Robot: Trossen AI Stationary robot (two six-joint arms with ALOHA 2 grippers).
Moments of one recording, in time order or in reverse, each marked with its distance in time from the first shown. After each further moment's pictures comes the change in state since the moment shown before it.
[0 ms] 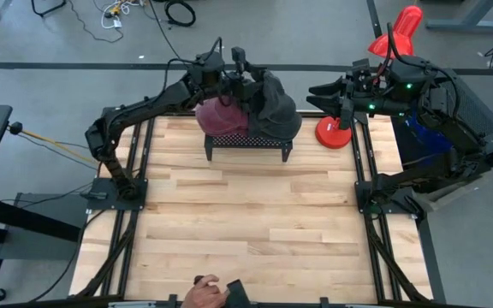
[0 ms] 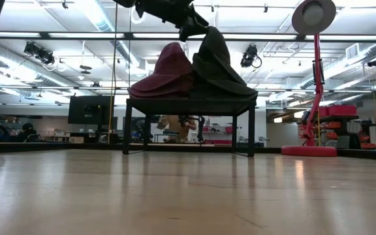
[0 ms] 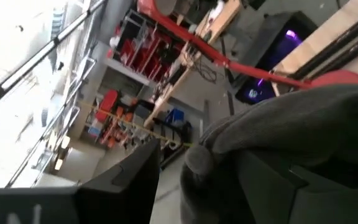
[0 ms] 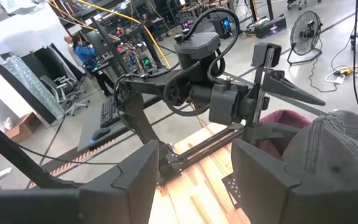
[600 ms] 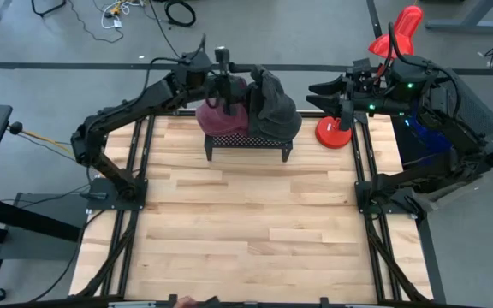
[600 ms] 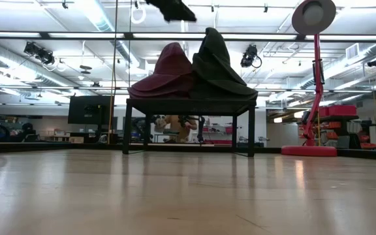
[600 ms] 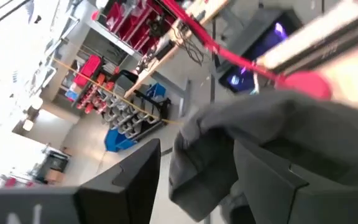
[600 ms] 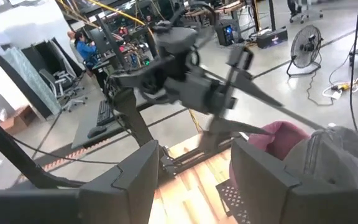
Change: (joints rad) left arm -0.035 -0.134 0.000 -0.244 -0.093 -0.148; right arm 0.000 0.000 0.000 0.020 -0.005 -0.062
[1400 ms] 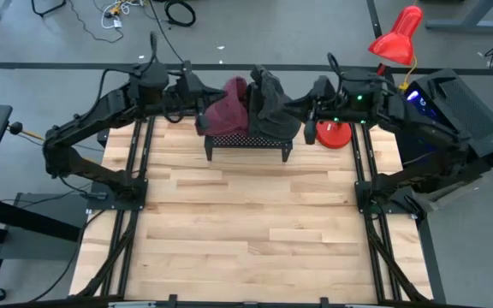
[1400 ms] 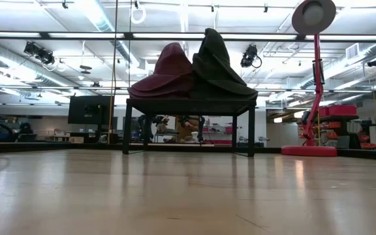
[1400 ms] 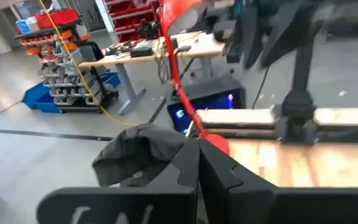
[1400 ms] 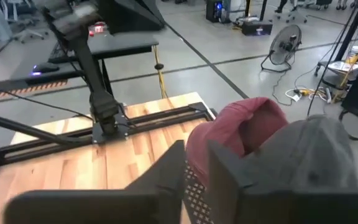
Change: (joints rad) left arm -0.160 -0.278 0.000 -0.263 -0.053 -0.679; right arm 0.001 0.064 -0.184 0.082 0.055 -0.299
